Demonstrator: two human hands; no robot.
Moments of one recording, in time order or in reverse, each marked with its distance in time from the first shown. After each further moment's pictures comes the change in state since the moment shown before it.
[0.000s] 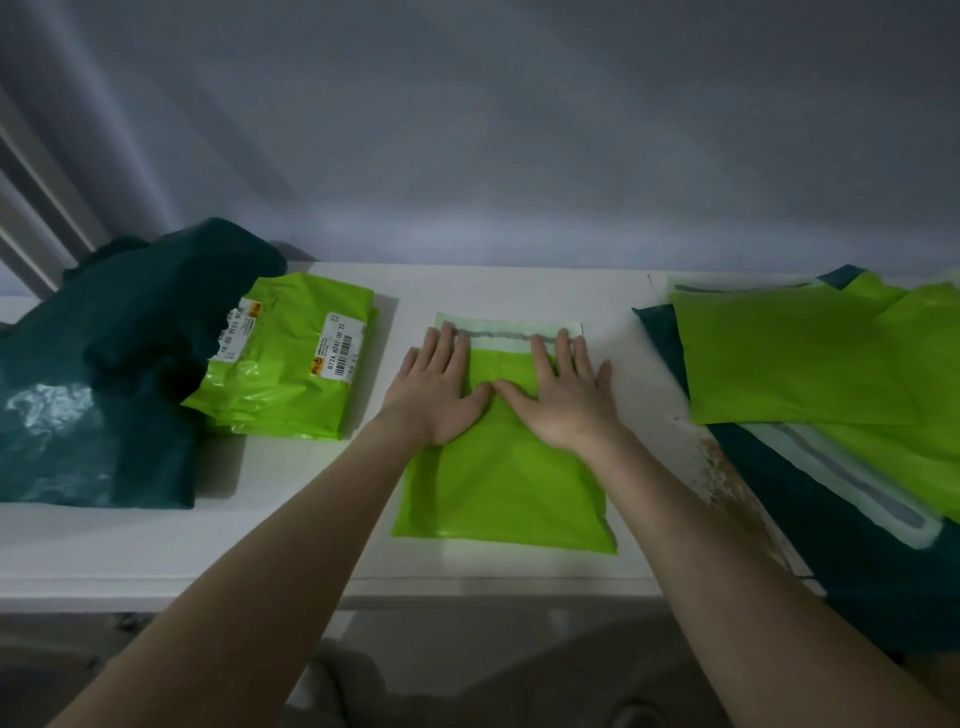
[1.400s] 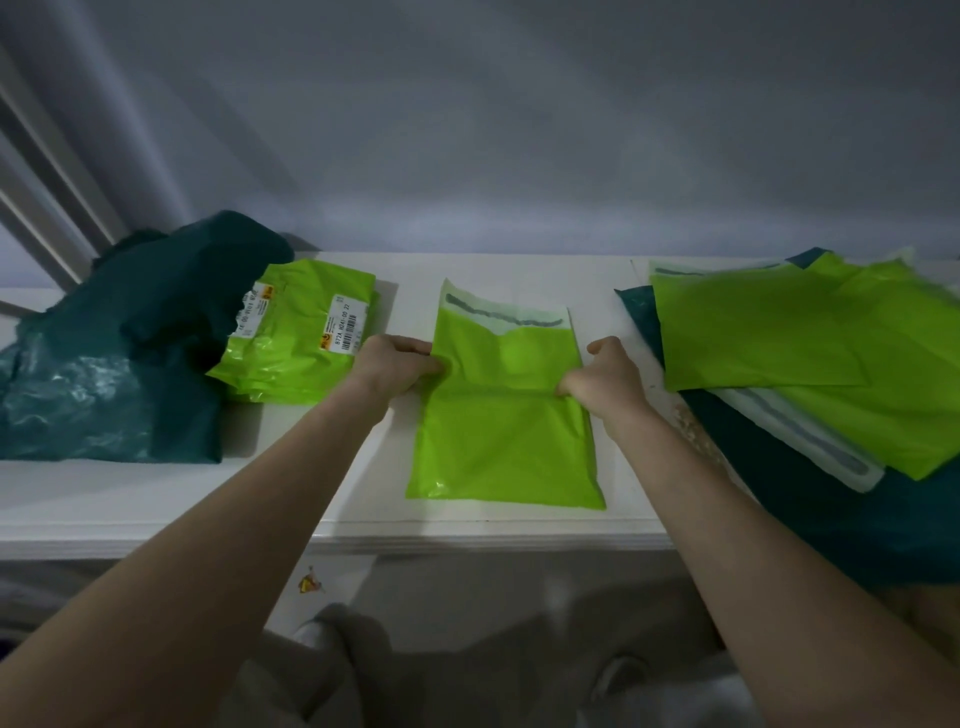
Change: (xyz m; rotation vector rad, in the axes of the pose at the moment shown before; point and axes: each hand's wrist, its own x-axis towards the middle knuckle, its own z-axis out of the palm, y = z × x) left_hand -0.041 -0.007 -0.036 -1.048 0.123 -0.408; right_hand -0.051 0.019 -0.032 0.778 0.117 0.329
